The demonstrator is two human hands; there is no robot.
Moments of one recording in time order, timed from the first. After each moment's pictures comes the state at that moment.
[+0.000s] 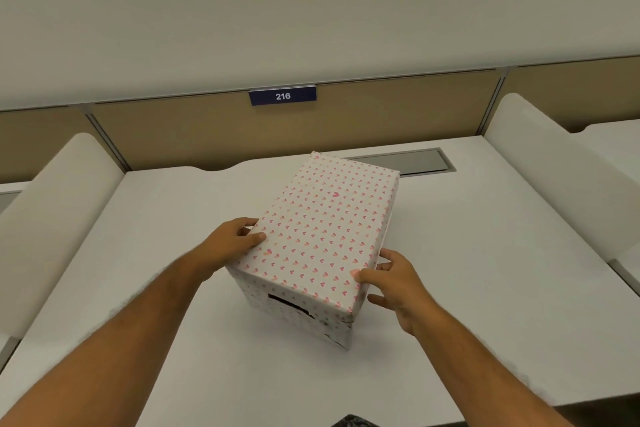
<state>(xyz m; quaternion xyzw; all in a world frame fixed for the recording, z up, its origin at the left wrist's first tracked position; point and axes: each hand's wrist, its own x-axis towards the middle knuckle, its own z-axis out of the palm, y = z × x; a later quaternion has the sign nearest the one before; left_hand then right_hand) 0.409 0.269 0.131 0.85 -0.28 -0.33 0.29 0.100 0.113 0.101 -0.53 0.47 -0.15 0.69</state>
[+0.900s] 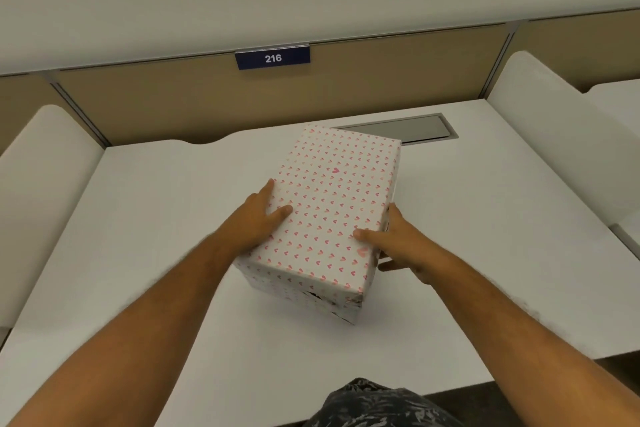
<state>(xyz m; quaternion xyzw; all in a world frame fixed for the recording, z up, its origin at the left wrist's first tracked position) 0.391 0.231 0.104 0.86 -0.38 -0.29 0.16 0.117 0.087 0.121 -0.65 0.42 -0.03 0.64</state>
